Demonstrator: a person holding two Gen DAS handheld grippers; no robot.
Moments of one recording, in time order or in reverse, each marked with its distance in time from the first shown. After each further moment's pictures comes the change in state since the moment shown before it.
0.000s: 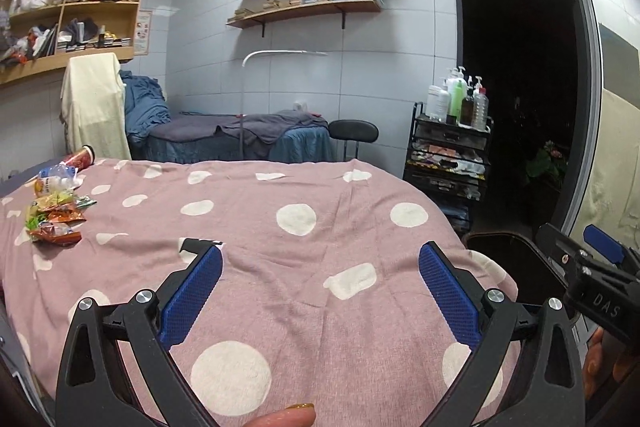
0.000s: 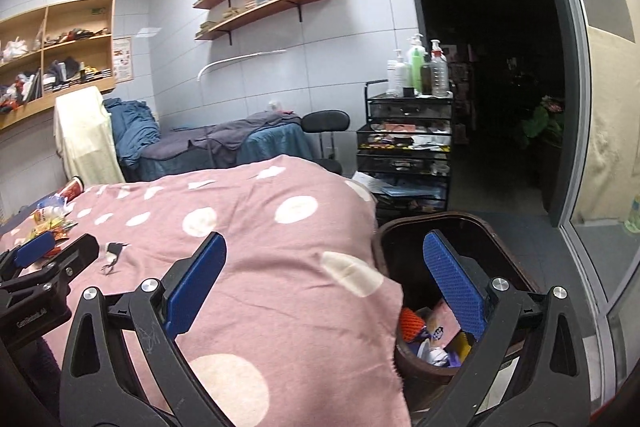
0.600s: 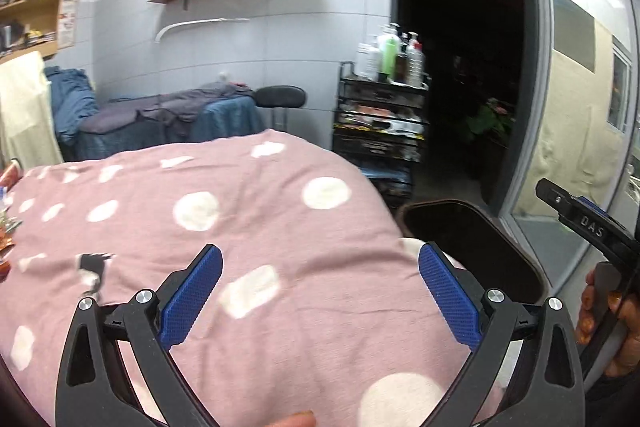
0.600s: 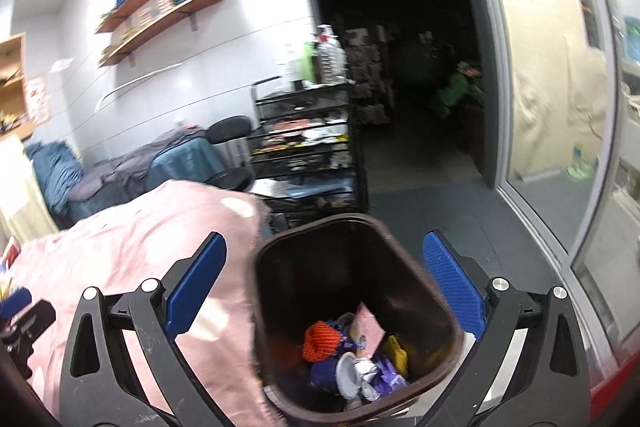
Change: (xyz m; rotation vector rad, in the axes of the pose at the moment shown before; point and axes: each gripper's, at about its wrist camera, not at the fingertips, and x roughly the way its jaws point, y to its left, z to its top) left arm 0.057 -0.061 0.004 0.103 0.139 -0.216; right arm 0.031 -0.109 0.018 0.154 0.022 -0.254
